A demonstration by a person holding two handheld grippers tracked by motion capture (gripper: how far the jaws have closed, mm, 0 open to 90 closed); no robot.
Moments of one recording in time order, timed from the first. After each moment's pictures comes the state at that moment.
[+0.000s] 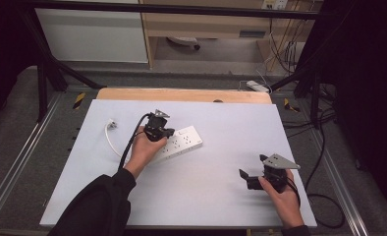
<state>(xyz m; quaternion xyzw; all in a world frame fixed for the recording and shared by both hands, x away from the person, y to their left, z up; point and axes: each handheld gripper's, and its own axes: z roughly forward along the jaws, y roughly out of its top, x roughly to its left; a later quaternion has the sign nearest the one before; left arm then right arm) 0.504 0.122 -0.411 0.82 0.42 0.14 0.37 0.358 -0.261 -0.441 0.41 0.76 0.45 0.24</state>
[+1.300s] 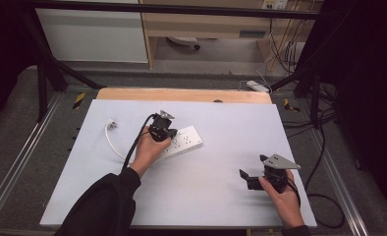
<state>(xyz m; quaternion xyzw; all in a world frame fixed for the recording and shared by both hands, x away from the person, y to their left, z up) 0.512 0.110 -0.421 0.83 0.41 0.15 0.35 0.358 -0.262 -0.441 0.40 0.76 0.45 0.24</state>
